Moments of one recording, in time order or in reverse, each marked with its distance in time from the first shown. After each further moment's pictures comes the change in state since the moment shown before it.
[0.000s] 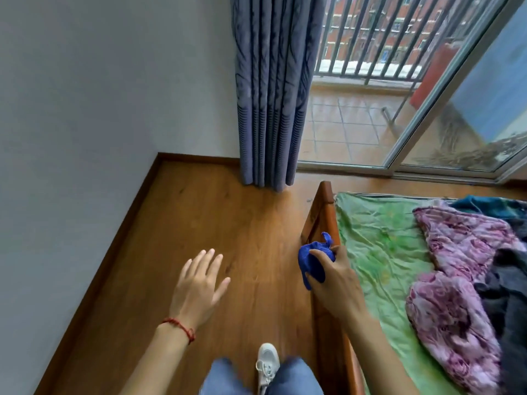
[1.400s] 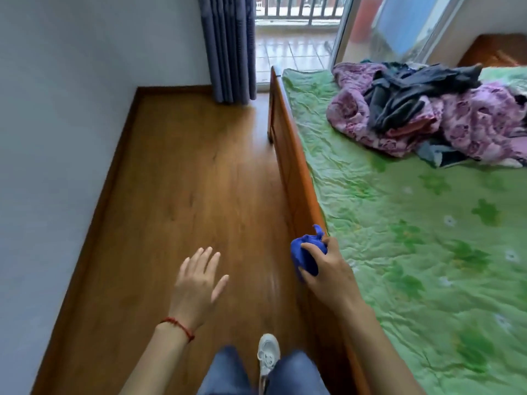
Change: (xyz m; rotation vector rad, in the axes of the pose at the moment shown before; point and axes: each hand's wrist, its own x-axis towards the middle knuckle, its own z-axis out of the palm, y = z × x) left_hand -0.764 0.042 0.118 0.001 -0.116 0.112; right_hand -0.802 -0.064 0.022 -0.008 0.011 0.126
